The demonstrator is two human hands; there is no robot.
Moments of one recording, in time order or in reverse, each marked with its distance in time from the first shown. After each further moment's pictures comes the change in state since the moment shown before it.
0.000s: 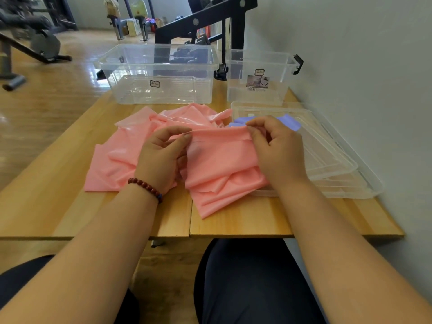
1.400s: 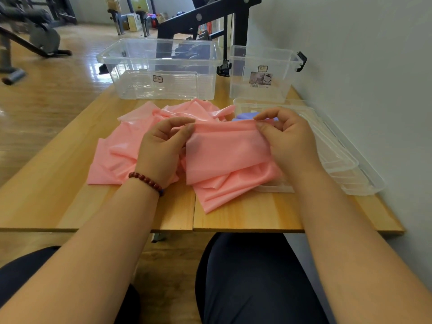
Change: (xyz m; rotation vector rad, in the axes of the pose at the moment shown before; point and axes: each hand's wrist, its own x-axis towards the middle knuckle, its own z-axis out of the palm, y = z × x) left_hand -0.003 0.006 -0.004 0.094 0.048 0.118; right_hand 0.007 -0.009 -0.012 0.263 -0.105 0.258
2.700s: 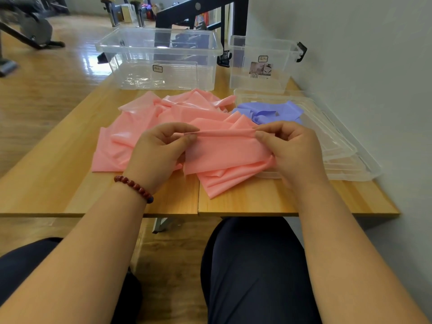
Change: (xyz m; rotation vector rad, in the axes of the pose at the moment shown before) left_hand -0.033 0.012 -0.020 0.229 -0.115 -0.043; right_hand -0.041 0.002 -0.003 0.072 0.025 0.076
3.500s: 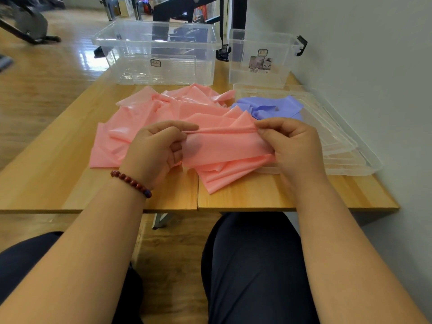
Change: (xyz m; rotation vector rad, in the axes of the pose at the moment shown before) left_hand 0.003 -0.002 -0.003 -0.293 -0.098 -0.148; right_hand -0.005 0.001 0.002 0.002 0.023 -0.018
